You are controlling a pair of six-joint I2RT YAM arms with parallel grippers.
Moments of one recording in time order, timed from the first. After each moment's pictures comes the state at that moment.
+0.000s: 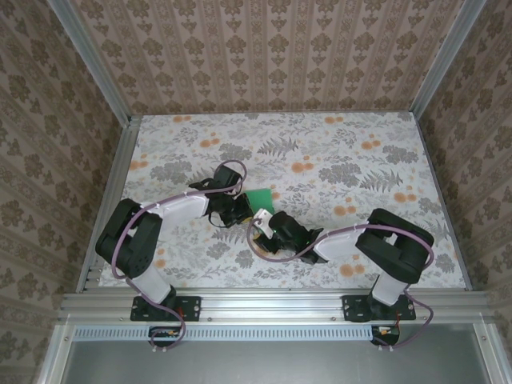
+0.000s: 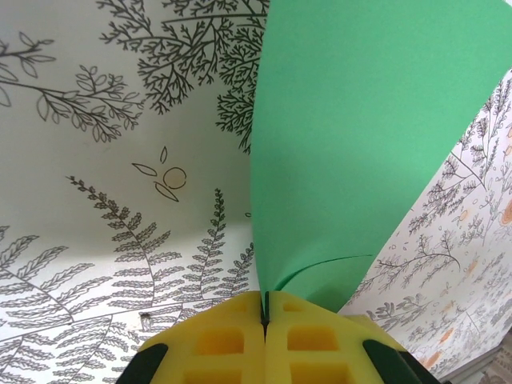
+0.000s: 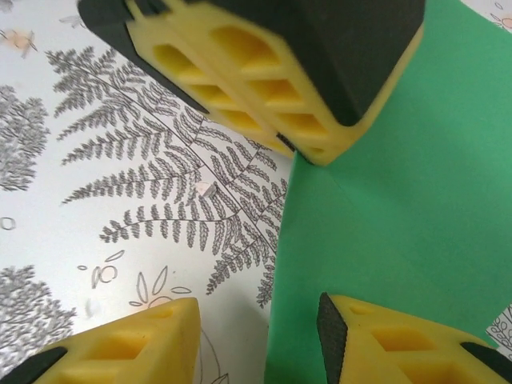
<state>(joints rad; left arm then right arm) -0.63 1.64 0.93 -0.40 0.37 -1.00 0.94 1.70 0.61 0.41 0.13 -0.03</state>
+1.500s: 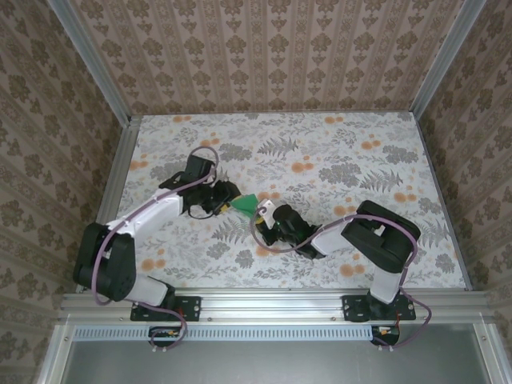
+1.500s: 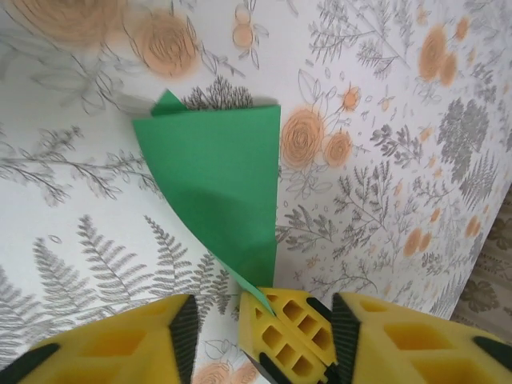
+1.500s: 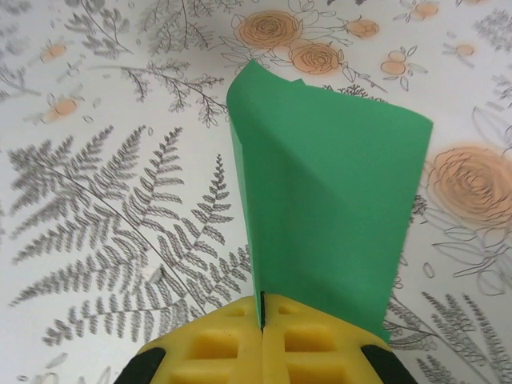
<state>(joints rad) -0.44 1.42 0.90 -0.45 0.38 -0.97 0.84 1.80 0.62 0.62 0.01 0.10</state>
